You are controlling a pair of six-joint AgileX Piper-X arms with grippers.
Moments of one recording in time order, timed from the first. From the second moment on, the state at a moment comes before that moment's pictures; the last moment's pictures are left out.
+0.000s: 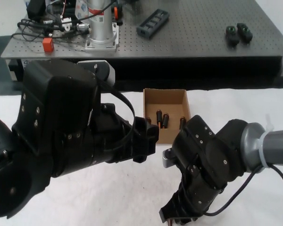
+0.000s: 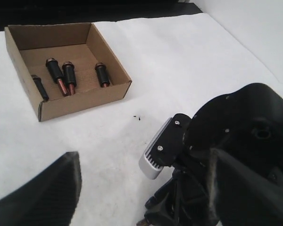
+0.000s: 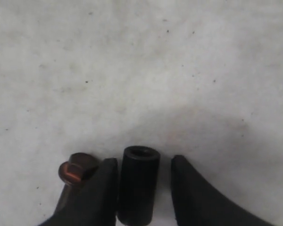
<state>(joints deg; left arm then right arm) -40.7 66.1 -42.3 10.3 6.7 -21.1 28.0 96.1 -47.9 34.5 0.0 9.5</state>
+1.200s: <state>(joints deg) -51.1 108.3 -72.3 44.7 13.0 -26.0 7.0 42.5 -33.5 56.1 3.2 3.2</state>
